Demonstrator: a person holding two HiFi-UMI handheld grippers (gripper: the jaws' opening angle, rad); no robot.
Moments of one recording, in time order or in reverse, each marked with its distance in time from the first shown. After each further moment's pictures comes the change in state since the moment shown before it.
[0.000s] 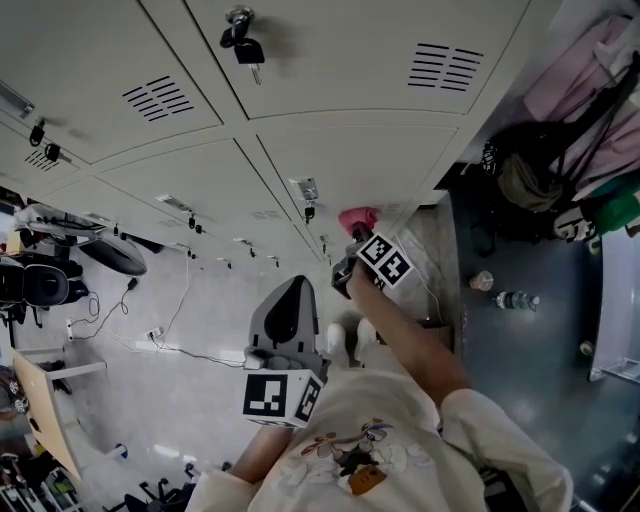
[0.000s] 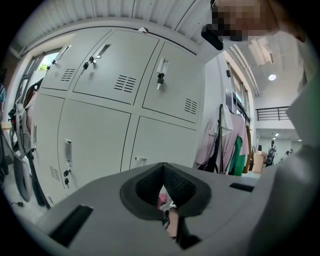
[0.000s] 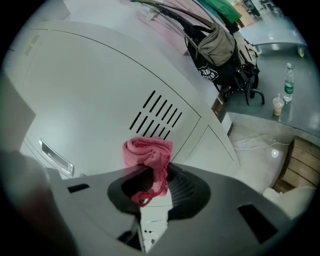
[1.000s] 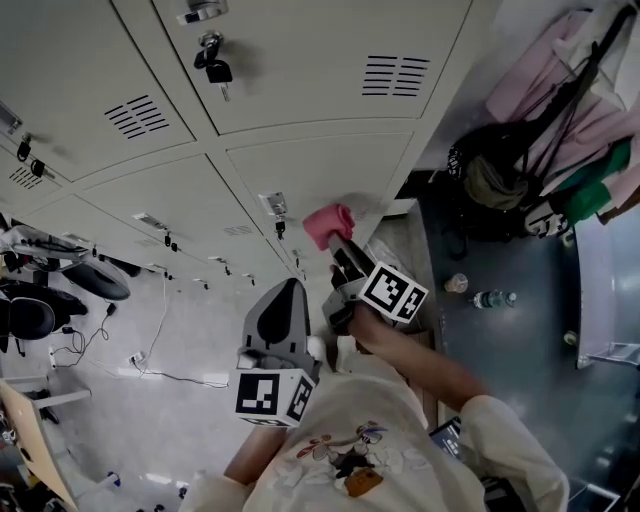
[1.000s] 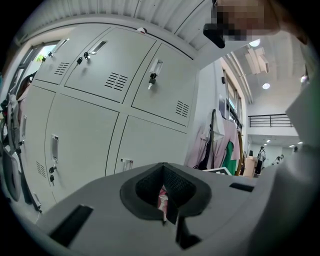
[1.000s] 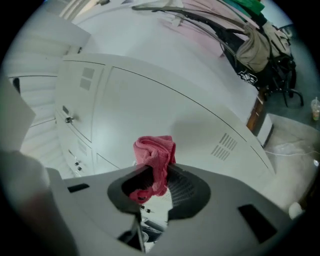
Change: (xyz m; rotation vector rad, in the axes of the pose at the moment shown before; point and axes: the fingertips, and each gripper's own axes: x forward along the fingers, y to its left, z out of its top) left arm 0.008 -0.029 0.003 -0.028 -0.031 -0.100; right arm -0.138 0.133 0.043 -0.077 0.031 0.440
